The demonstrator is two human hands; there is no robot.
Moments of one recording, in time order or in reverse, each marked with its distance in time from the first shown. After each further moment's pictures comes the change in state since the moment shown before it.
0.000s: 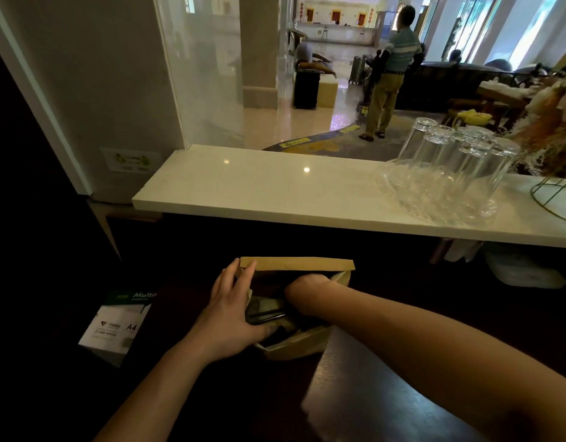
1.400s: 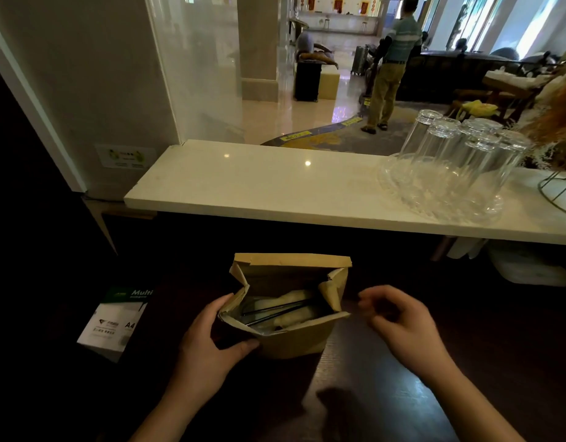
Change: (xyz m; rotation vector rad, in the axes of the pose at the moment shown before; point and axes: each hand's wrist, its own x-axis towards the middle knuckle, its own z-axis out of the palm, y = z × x) left_hand -0.038 -0.018 0.032 -0.449 0.333 -0.128; right_hand -0.133 0.066 0.062 1.274 0.773 0.178
